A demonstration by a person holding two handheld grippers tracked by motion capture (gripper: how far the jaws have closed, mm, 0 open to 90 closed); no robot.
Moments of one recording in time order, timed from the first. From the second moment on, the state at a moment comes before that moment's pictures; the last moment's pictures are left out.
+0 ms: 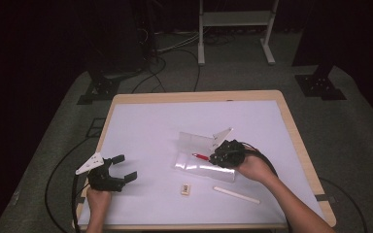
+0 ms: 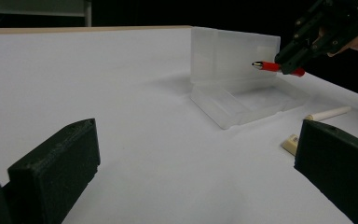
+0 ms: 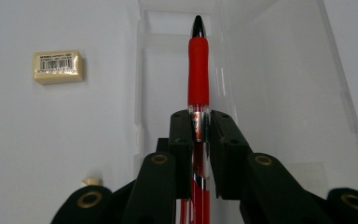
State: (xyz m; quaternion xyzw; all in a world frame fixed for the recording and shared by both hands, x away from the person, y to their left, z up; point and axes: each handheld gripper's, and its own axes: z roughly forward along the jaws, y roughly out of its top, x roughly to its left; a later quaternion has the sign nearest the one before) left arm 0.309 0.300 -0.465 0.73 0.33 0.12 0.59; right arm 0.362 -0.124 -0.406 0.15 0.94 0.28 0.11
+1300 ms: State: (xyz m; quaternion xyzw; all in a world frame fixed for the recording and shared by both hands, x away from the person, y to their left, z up) left arm 0.309 0.300 -0.466 0.73 0.33 0.12 0.59; right arm 0.373 -0.116 -0.437 0.16 0.95 0.26 0.08
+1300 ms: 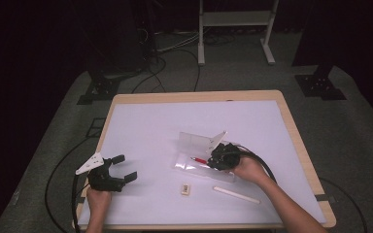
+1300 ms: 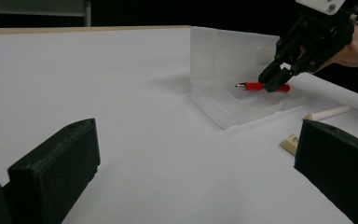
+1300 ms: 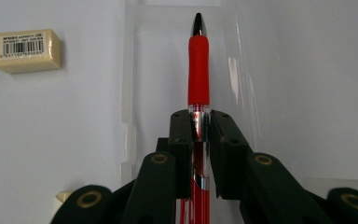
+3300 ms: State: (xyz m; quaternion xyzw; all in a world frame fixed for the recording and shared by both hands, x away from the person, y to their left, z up) left arm 0.309 0.299 -0.466 0.73 0.33 0.11 0.59; right arm 0.354 -0.146 -0.419 0.19 0.93 0.31 0.06
